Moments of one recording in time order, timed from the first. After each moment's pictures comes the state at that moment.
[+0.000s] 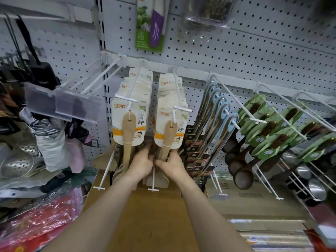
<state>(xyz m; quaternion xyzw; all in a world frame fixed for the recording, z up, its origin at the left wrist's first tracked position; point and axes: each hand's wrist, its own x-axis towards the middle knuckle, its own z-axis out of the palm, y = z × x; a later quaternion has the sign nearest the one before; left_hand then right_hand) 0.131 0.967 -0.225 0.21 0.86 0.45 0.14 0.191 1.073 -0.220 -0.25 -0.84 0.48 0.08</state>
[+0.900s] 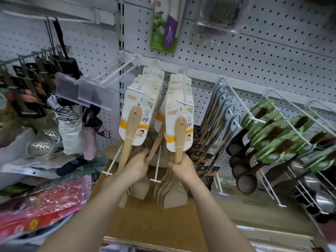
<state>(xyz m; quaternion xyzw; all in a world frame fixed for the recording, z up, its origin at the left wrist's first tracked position) 0.160 0.929 -0.223 0.19 0.88 0.40 0.14 0.229 1.084 -0.214 -0.24 -0.85 0.46 0.04</state>
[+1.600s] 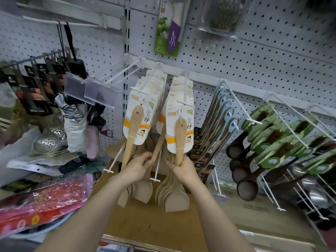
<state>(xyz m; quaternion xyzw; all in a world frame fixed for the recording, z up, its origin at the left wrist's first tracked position) 0.168 0.914 -0.228 0.21 0.85 0.45 0.20 0.238 1.086 -0.213 -0.21 -0.86 0.46 0.05</state>
